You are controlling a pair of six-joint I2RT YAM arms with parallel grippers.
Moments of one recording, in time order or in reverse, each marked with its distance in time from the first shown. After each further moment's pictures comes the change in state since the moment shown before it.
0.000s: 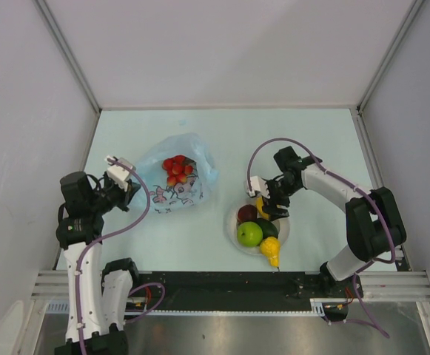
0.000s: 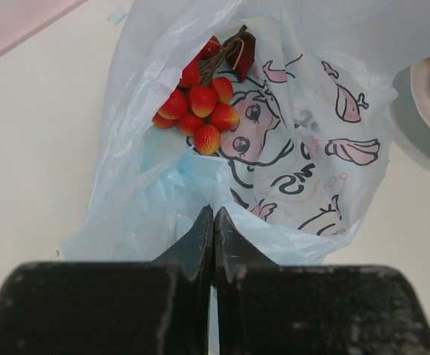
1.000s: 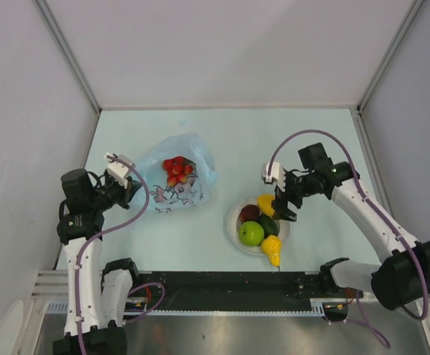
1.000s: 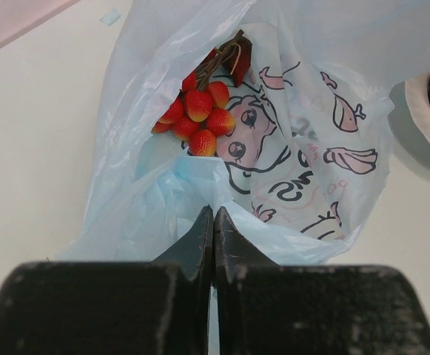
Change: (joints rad) left arm 0.000 0.027 -0.007 0.040 0.019 -0.027; right arm -0.082 -0.336 -0.003 -0.050 -0.096 0.354
